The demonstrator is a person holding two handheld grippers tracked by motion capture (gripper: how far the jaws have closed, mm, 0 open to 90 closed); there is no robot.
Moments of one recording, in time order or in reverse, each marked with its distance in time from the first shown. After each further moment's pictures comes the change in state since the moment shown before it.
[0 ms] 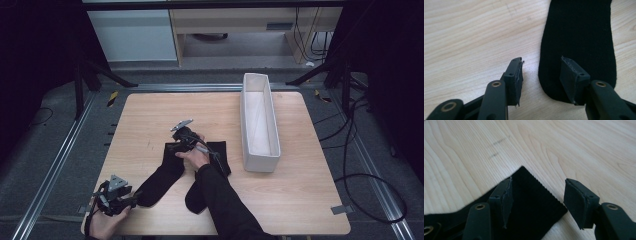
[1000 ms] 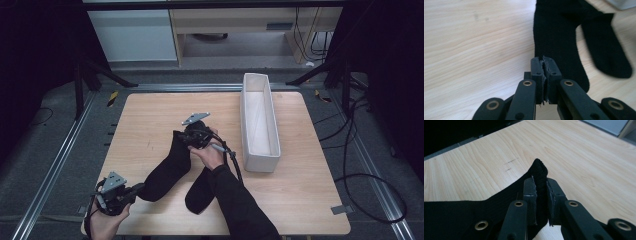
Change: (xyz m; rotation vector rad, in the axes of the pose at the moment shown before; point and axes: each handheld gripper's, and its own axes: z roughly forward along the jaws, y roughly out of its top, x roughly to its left) left arm -0.029 0.027 -0.038 -0.170 -0.116 0.013; right arm -0.004 0.011 -0.090 -0.115 0.019 -0.025
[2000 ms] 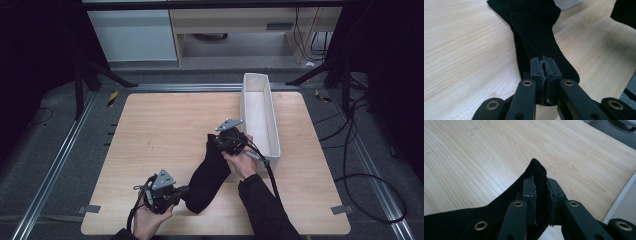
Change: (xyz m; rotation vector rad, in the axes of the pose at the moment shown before) left arm -0.088 0.033 0.057 0.056 -0.202 0.123; right arm -0.035 -0.050 -0.075 0.077 -0.188 -0.014
